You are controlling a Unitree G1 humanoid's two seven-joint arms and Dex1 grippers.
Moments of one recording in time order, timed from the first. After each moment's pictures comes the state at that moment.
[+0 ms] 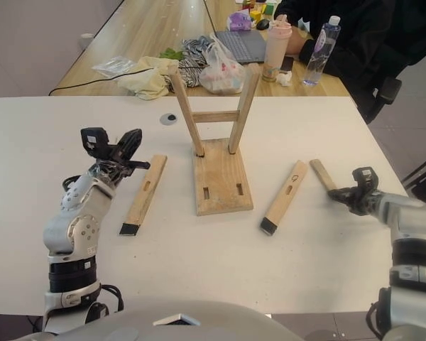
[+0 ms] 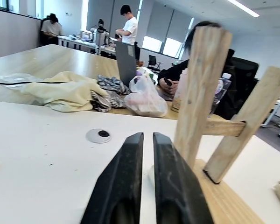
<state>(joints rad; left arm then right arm) -0.16 0.17 0.18 -0.30 -0.48 0.56 -0.26 -0.18 -0.73 -0.21 0.50 0.20 0.55 0.69</state>
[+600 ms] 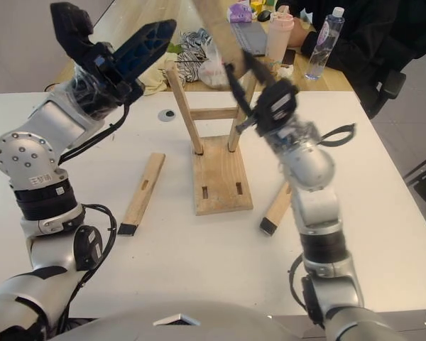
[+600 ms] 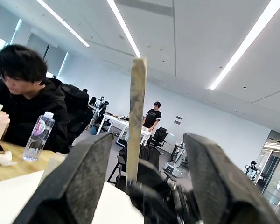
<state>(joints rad) -0.70 0.28 0.27 -0.13 -1.21 0.93 -0.43 -0.36 -0.24 0.15 -0.22 0.08 -0.10 0.36</state>
